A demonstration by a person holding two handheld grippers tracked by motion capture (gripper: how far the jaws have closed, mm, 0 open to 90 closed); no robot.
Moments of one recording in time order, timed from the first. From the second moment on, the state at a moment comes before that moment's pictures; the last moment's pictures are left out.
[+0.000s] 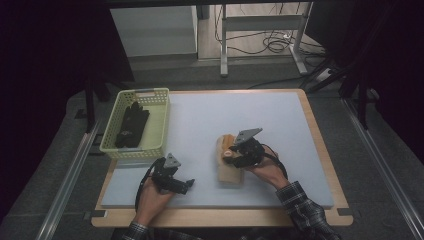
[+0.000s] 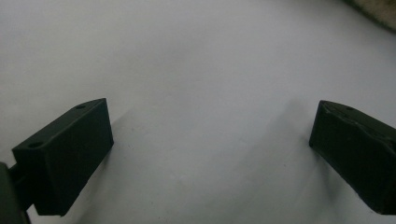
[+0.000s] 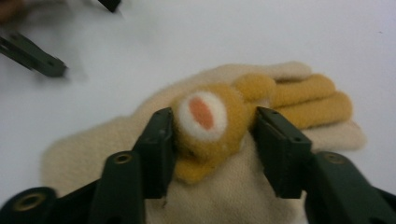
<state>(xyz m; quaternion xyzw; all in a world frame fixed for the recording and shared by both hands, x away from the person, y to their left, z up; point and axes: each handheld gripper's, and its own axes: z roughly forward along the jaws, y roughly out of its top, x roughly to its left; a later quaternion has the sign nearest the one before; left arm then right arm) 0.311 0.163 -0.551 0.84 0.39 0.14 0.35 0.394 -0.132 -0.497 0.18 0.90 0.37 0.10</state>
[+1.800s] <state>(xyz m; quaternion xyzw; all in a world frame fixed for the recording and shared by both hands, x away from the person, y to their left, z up) 0.311 0.163 -0.551 0.84 0.39 0.14 0.35 0.348 -0.143 -0.532 0.22 0.89 0.39 0.04</state>
